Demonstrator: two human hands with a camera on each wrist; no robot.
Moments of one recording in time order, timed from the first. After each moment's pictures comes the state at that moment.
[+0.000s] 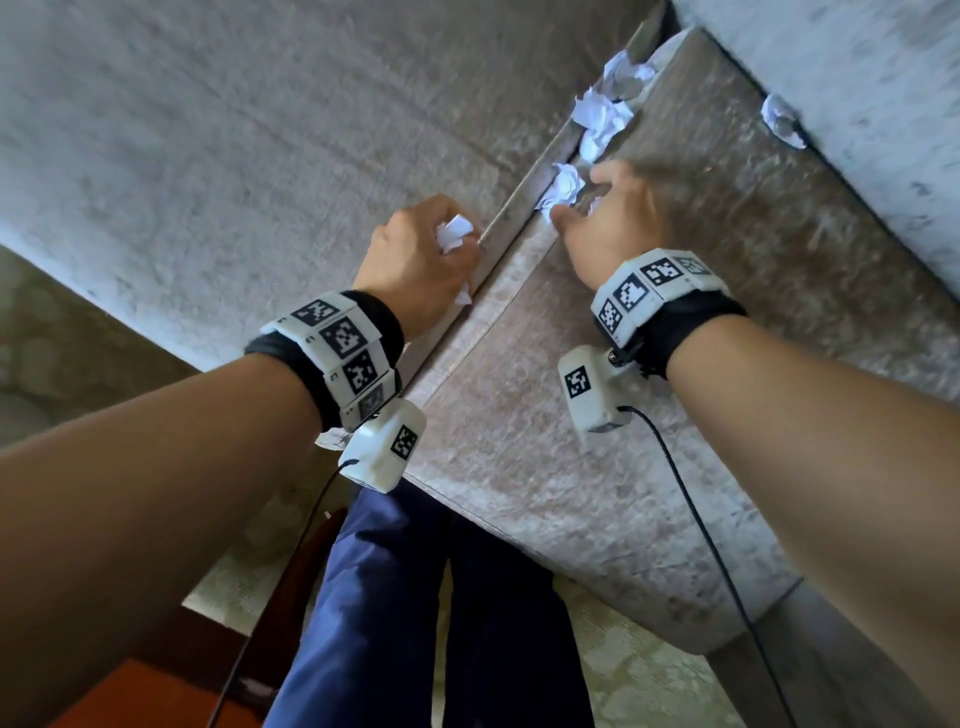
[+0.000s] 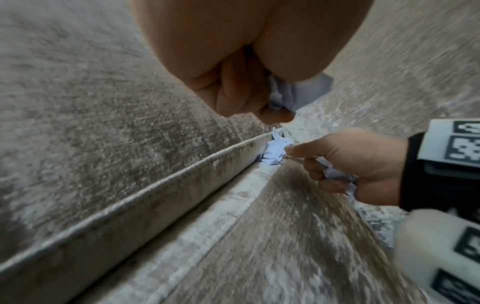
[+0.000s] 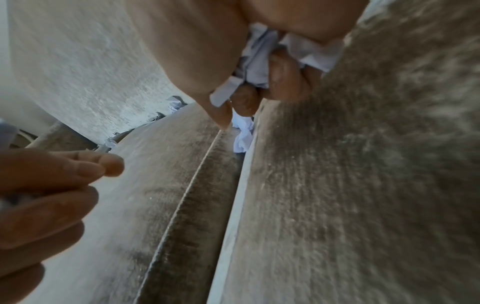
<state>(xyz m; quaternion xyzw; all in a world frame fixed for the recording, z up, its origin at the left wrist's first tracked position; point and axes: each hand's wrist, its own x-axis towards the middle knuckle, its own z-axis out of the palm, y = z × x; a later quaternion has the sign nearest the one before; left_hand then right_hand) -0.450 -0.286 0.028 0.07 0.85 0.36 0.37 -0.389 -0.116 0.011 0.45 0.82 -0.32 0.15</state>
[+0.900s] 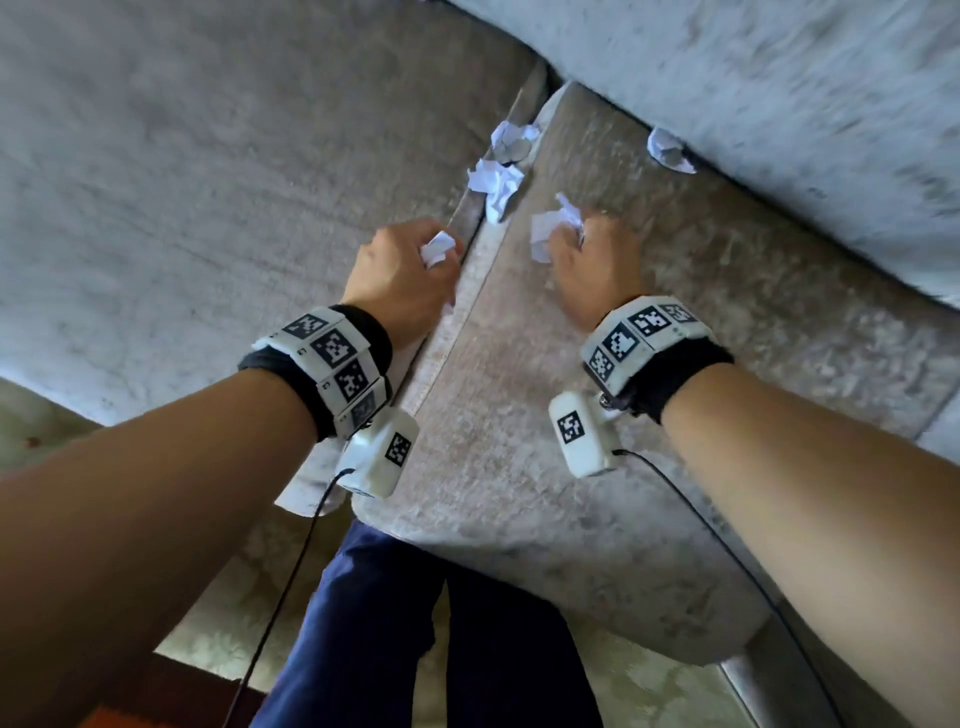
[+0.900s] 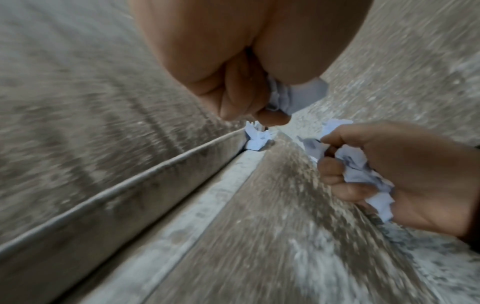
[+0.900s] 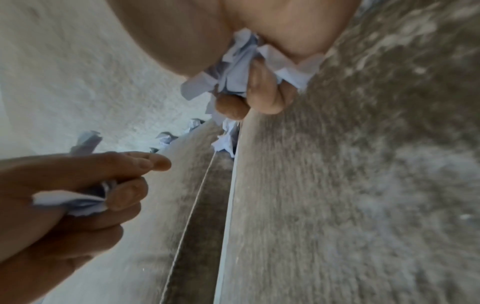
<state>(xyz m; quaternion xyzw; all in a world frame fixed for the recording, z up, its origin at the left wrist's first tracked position) -0.466 -0.194 0.040 0.12 0.87 0.29 0.39 -0.364 -0.045 0.036 0.45 0.79 -0.40 0.13</state>
